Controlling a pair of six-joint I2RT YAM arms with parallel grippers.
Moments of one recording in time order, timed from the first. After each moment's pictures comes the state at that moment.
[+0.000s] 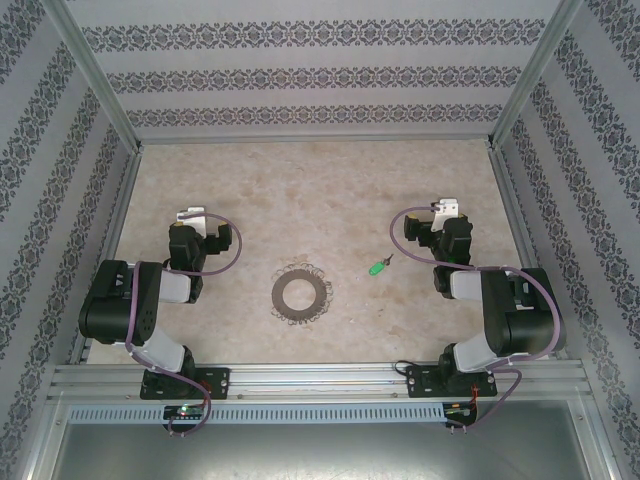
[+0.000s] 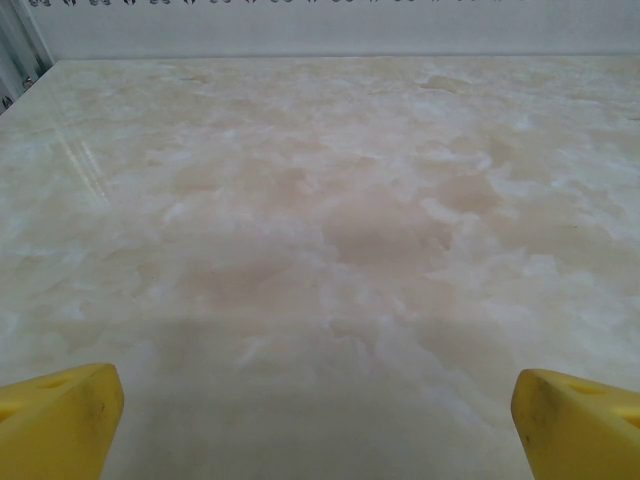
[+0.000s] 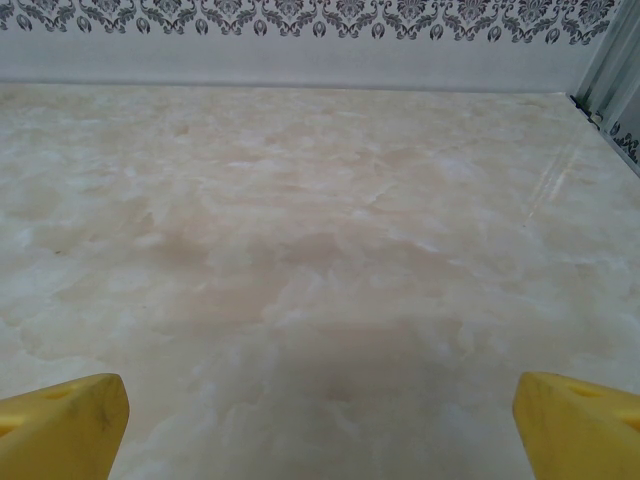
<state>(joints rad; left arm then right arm) 0.01 1.59 0.37 0.86 -0.07 -0.02 0.01 1.50 0.40 0.77 0.01 0.01</state>
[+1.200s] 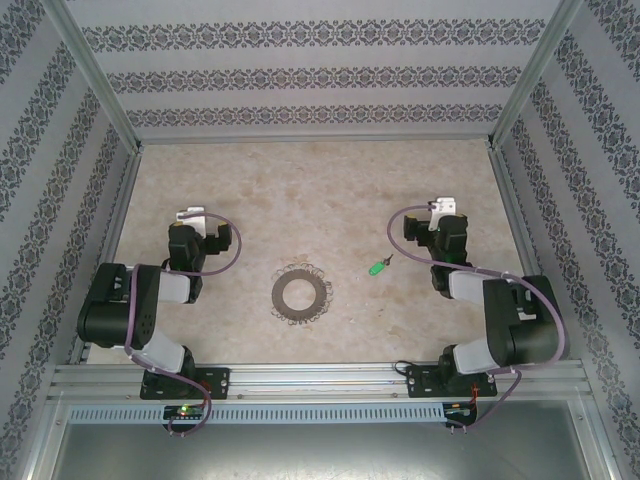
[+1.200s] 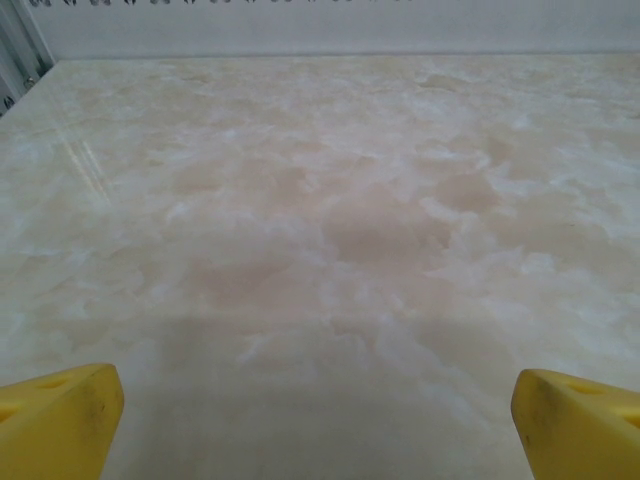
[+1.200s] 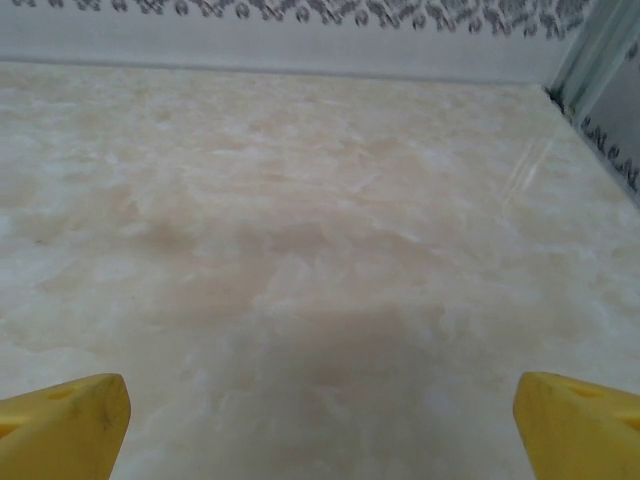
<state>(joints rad) 0.01 1.54 0.37 0.81 -0.07 -0.02 0.09 1.42 0.43 0.61 0.13 -0.01</state>
